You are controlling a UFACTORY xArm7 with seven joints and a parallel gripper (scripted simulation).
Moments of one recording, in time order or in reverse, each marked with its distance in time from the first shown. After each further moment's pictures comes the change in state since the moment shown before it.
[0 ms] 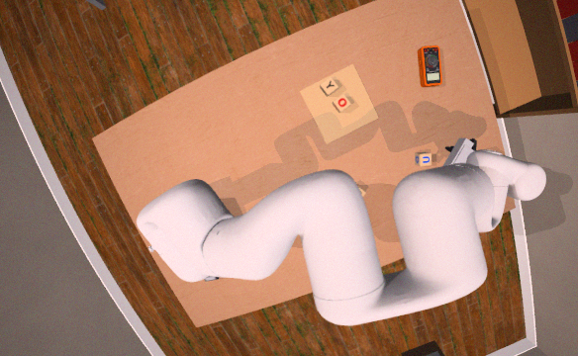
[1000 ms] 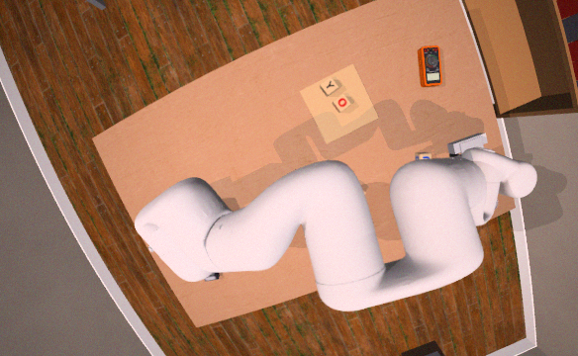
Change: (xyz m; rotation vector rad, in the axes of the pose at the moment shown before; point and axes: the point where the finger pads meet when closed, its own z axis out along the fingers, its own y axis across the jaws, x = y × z) arm -0.001 0.001 0.019 -0.001 -0.003 0.754
